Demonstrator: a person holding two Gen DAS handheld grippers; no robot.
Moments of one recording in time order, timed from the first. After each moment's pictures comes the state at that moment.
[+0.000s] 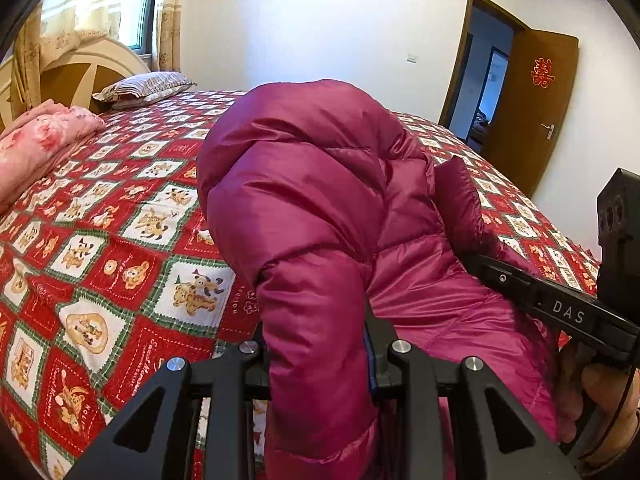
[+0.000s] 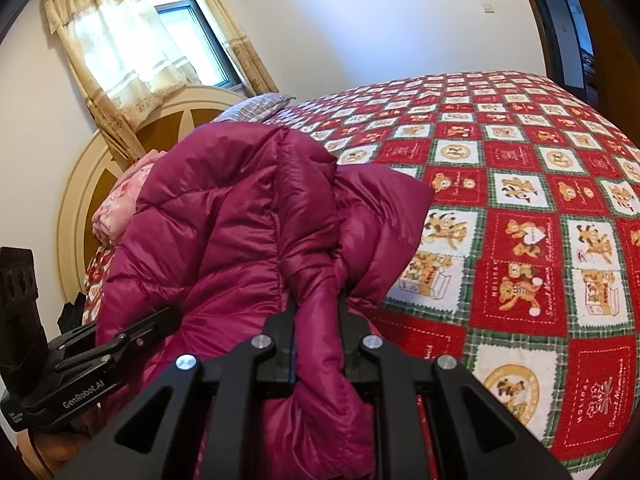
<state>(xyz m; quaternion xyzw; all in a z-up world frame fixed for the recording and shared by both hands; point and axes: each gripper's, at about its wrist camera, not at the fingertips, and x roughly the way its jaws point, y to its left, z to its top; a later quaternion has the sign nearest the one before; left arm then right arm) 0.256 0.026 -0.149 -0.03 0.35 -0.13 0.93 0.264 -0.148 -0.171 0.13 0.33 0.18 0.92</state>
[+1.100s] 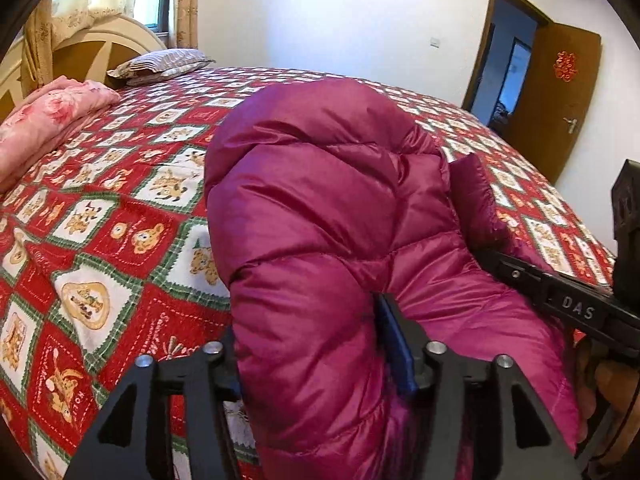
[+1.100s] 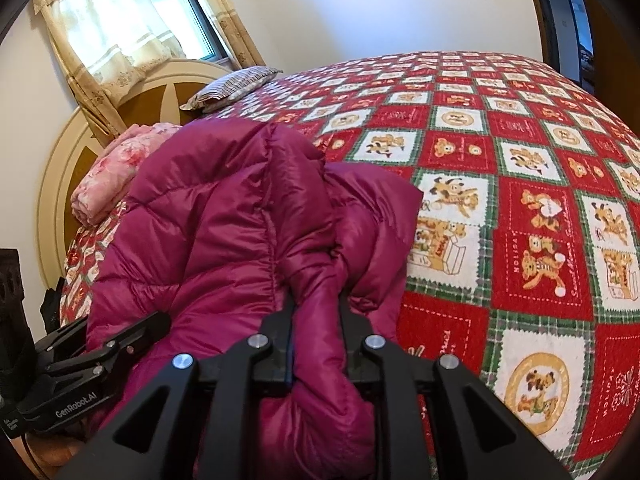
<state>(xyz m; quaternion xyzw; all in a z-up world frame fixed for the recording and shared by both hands) 0.267 0.043 -0.185 -0.03 0.38 -0.10 0.92 0.280 -0.129 -0.202 0.11 0.38 0.16 0.91</state>
